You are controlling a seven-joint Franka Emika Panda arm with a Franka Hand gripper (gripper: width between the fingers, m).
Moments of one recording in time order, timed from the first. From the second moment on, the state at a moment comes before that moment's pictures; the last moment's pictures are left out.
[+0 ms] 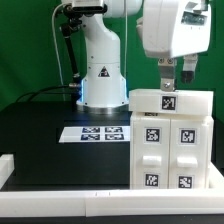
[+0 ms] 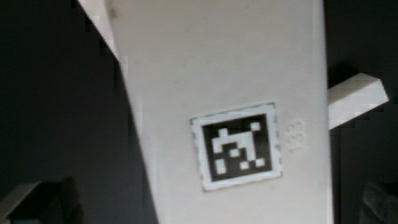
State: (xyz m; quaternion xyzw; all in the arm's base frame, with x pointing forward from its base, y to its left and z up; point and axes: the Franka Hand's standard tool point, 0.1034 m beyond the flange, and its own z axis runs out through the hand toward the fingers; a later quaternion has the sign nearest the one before) arm 0.613 0.087 0.176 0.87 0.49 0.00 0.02
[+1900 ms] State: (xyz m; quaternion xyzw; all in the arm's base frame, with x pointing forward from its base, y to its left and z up) arm 0.608 0.078 0.150 0.98 0.22 0.01 0.02
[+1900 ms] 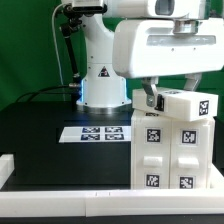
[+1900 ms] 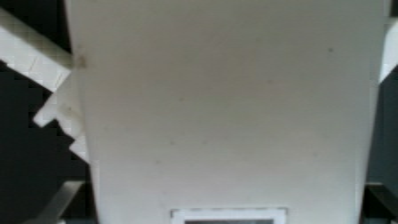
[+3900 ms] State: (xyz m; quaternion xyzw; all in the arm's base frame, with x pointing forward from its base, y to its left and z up) arm 0.610 0.085 0.149 0.84 -0.53 0.02 -0.03
